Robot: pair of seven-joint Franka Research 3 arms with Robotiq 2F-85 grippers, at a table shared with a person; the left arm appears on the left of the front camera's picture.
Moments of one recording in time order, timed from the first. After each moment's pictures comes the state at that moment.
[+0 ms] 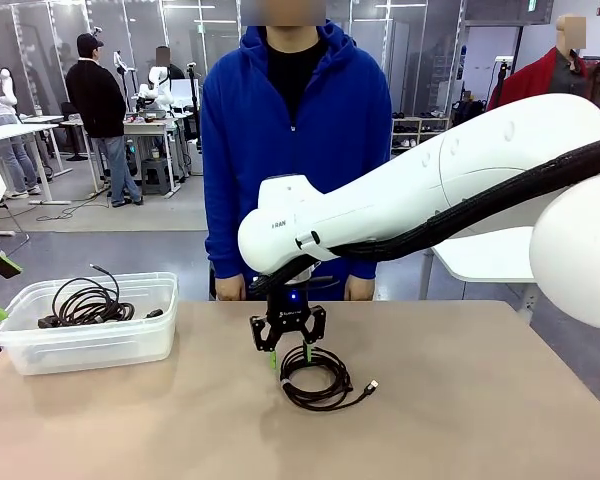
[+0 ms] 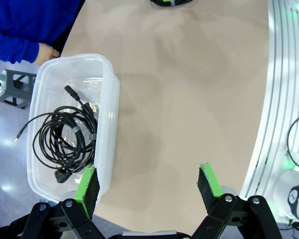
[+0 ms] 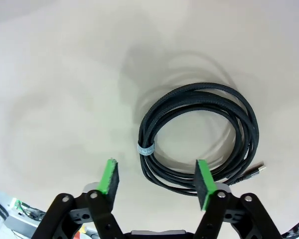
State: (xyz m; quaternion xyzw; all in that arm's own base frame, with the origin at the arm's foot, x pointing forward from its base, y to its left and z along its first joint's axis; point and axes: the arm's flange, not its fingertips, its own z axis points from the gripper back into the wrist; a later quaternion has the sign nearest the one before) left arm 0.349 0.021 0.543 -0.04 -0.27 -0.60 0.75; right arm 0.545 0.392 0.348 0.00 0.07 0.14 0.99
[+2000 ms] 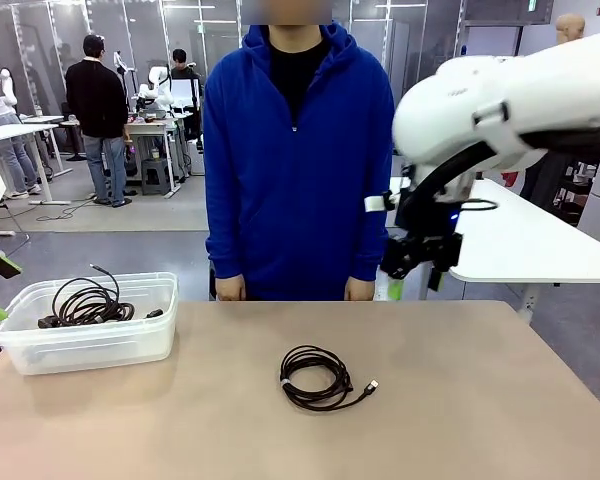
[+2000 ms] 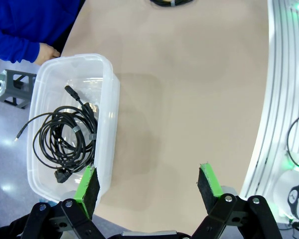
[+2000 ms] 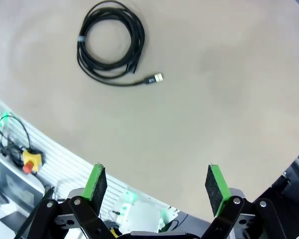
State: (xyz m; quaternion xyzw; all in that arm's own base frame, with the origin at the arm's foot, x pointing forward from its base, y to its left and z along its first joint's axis) left arm 0.349 0.021 0.543 -0.04 -0.27 -0.60 0.75; right arm 0.492 0.159 0.517 0.07 0.01 0.24 0.97
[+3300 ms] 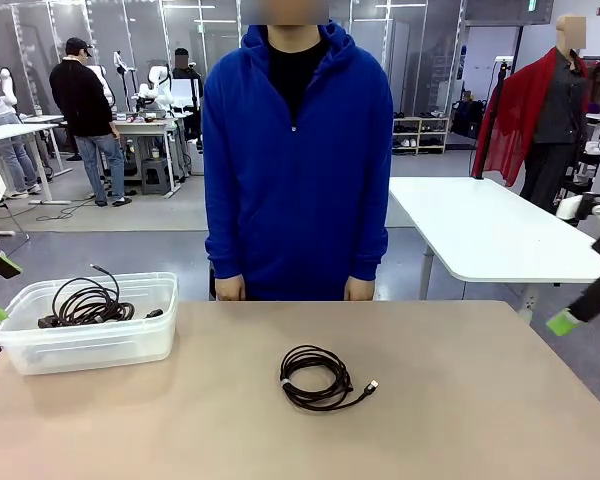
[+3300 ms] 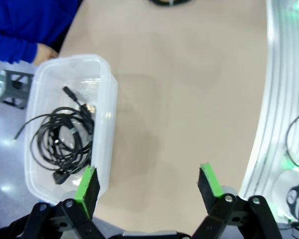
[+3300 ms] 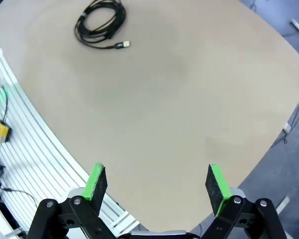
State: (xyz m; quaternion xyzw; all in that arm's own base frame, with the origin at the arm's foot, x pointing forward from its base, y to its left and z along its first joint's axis) left arm 0.348 0.014 0.538 -0.04 -0.26 -0.61 0.75; right arm 0.351 -0.077 0.503 0.15 -0.21 0.34 0.91
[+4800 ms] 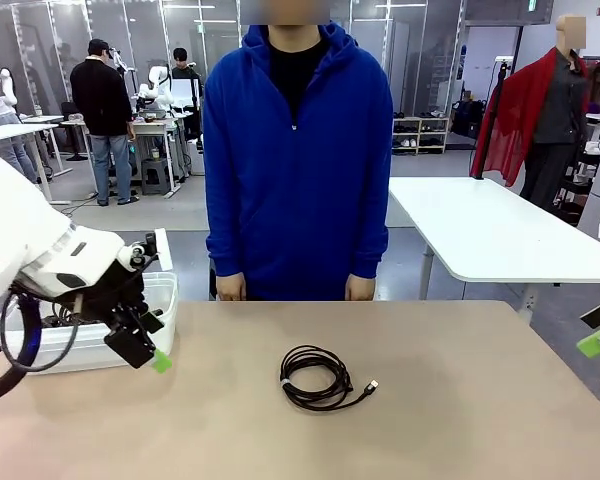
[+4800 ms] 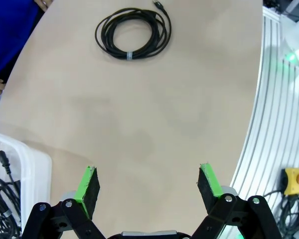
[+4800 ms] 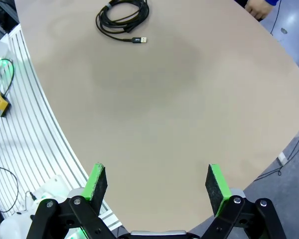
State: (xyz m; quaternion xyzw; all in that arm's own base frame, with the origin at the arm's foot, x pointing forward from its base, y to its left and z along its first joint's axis) left arm 0.356 -0.174 0.461 -0.12 -0.24 -0.55 0.79; right arm 0.341 -0.107 0.478 0.17 -0.24 0.41 0.86
